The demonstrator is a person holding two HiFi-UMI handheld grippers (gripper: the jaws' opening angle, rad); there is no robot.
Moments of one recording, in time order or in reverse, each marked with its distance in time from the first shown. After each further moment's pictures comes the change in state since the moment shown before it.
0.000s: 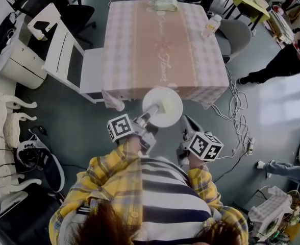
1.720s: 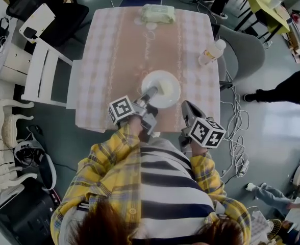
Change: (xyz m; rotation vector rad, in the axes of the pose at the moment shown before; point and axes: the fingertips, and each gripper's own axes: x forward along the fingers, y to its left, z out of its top) left arm 0.265 0.051 0.143 -0.003 -0.160 0.087; right arm 0.184 -0.125 0.204 -0.082 0.089 0.081
